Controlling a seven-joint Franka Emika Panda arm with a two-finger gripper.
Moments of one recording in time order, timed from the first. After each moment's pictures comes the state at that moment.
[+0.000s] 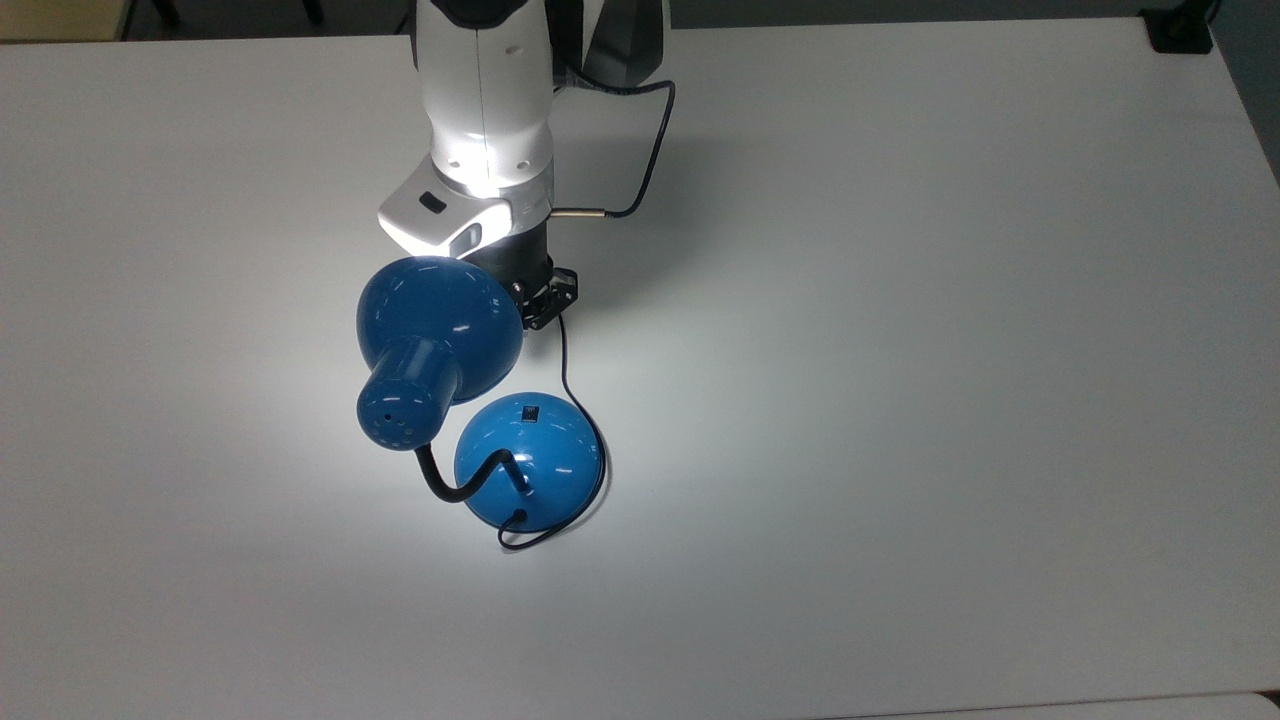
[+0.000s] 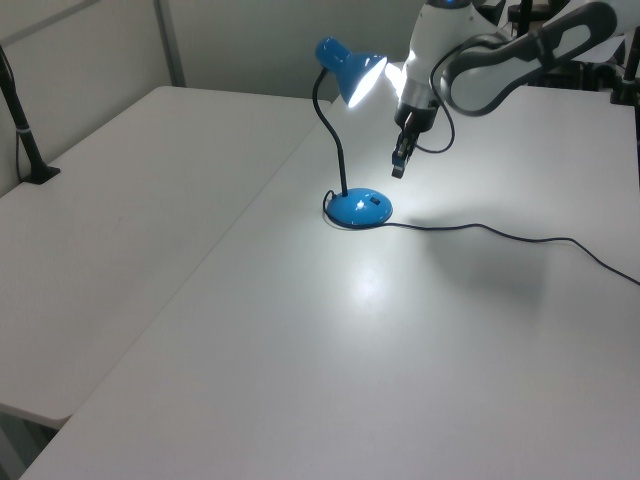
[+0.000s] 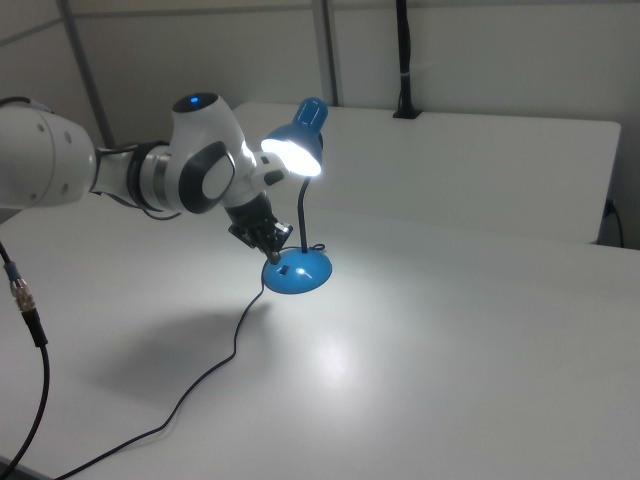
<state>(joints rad) 0.01 0.33 0.00 -1.81 -0.08 2.40 -0.01</state>
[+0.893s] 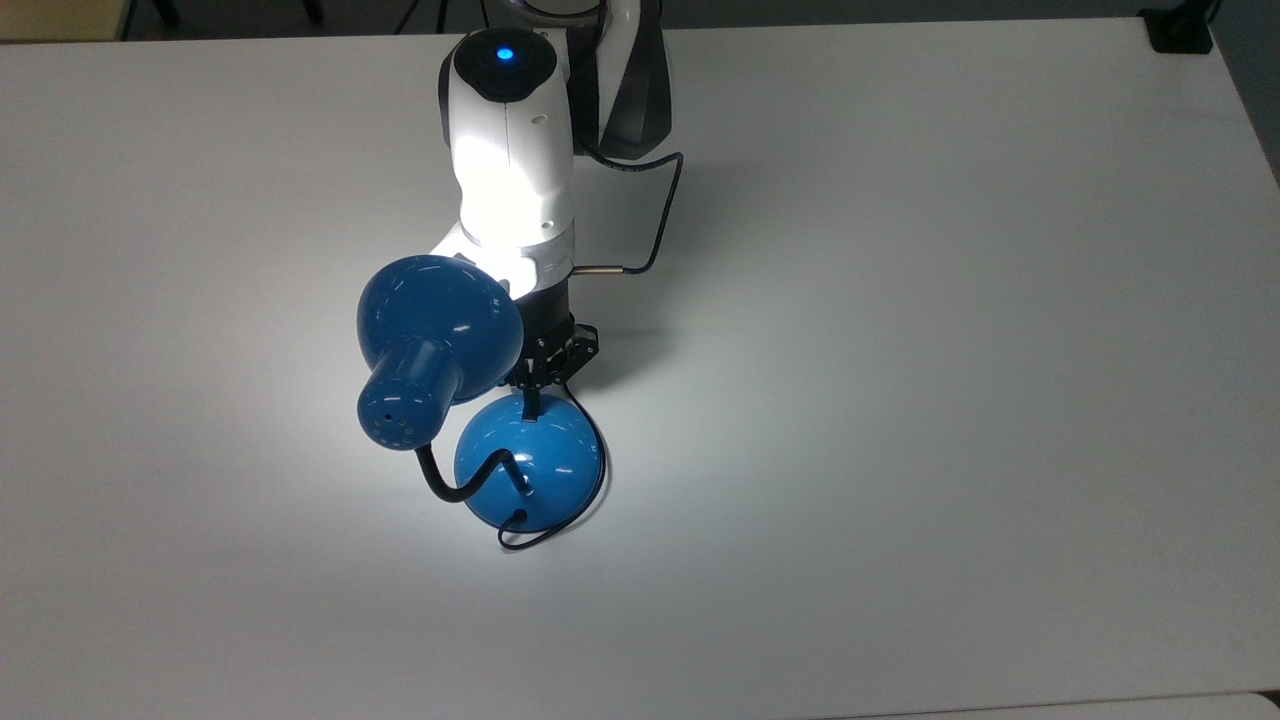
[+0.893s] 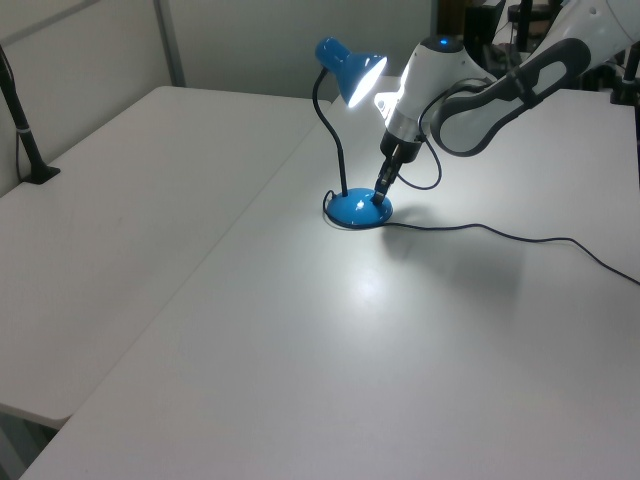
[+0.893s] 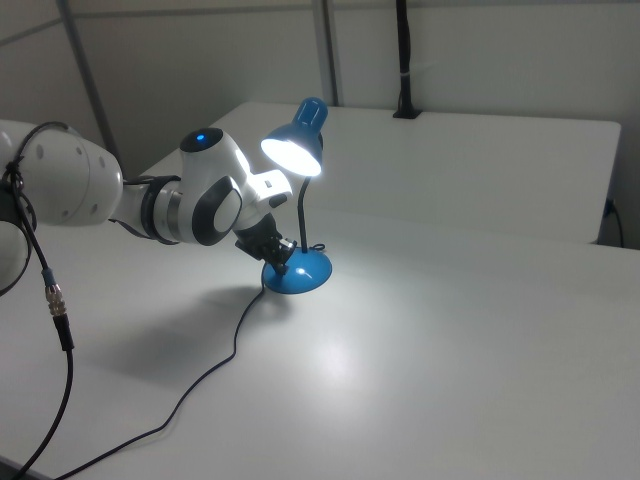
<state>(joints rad) 0.01 0.45 0.03 -1.81 -0.08 2.61 -0.01</state>
